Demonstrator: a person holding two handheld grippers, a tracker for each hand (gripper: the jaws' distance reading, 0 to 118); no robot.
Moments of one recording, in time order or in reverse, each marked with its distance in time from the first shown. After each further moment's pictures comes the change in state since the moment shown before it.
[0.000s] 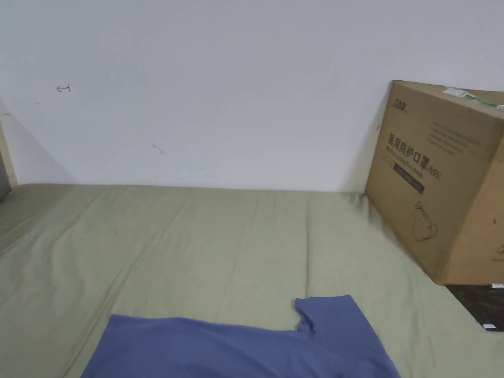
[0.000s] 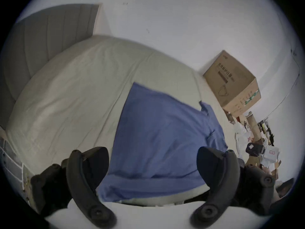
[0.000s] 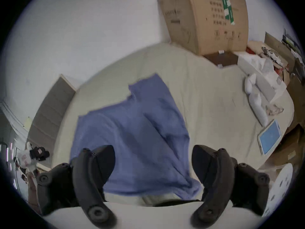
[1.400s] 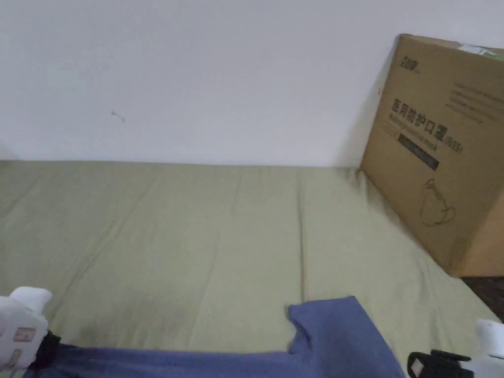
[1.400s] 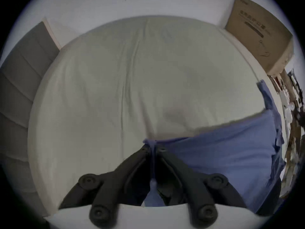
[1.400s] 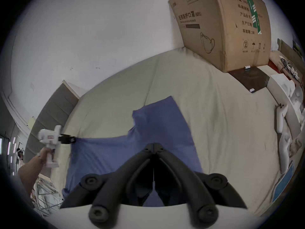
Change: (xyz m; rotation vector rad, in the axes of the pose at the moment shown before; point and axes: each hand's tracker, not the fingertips) left arm -0.050 0.148 -0.311 -0.340 0.212 -0.391; right arm 0.011 0.106 -0.155 -0.023 0.026 0.044
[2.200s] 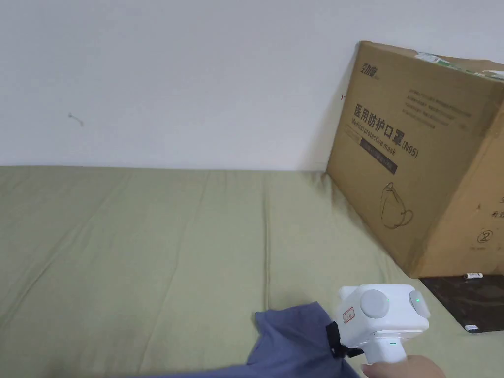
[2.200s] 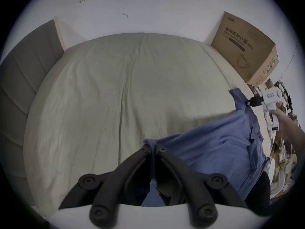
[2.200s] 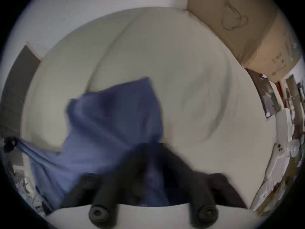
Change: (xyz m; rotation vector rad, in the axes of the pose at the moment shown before) left arm 0.025 -0.054 0.111 0.103 -0.102 0.092; right arm 0.010 0.065 -0.165 -0.377 -0.209 0.188
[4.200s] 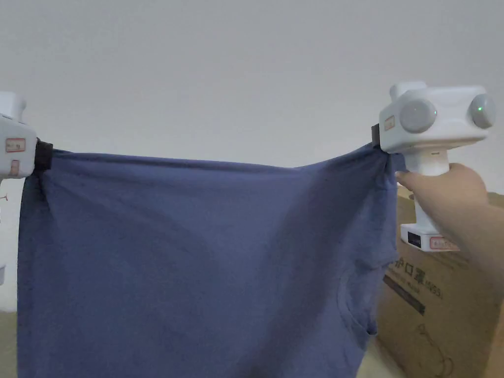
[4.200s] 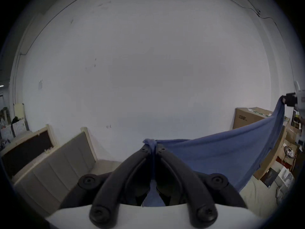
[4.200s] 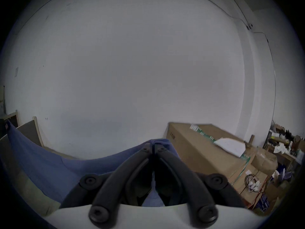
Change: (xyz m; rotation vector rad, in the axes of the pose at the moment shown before) left arm 0.054 0.340 0.183 0.851 0.268 -0.040; right arm -0.073 0.256 0.407 1.038 -0.271 0.051
